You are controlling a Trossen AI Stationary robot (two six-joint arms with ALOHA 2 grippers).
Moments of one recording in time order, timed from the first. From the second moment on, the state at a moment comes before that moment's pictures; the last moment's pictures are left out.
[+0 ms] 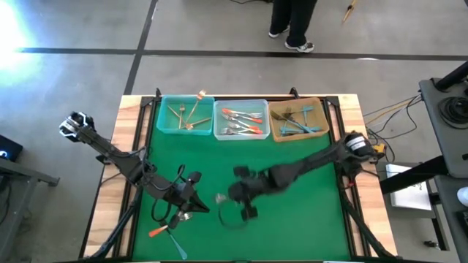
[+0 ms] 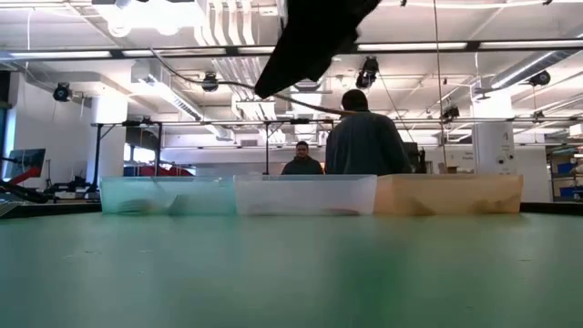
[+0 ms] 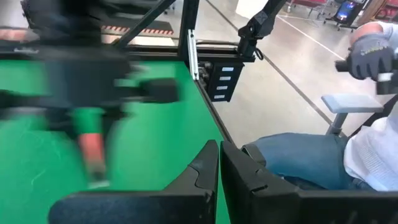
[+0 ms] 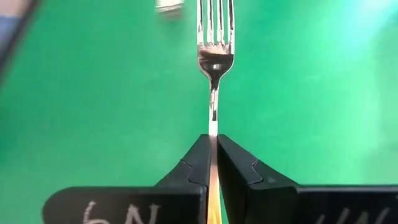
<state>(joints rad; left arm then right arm) -0.59 1.19 0.82 0.05 -0.17 -0.28 0.30 1.91 1.50 -0.45 0.09 0.07</state>
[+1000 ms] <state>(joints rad) -0.60 1.19 0.89 -0.13 -0.17 -0.51 -0.46 1.89 1.48 -0.59 -0.19 -0.08</state>
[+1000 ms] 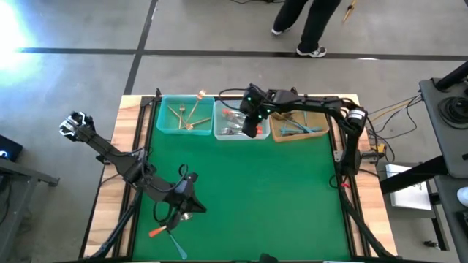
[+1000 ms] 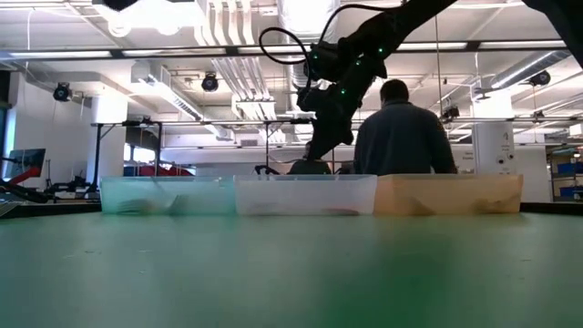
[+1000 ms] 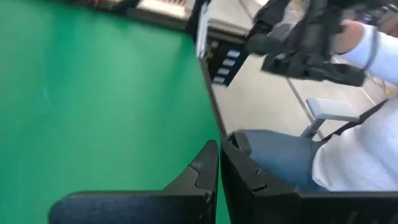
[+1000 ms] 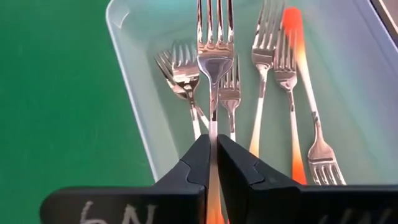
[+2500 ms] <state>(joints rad) -0.75 1.54 0.88 -0.60 0.10 -1.34 -0.34 1.89 1.51 -0.92 -0.21 0.00</state>
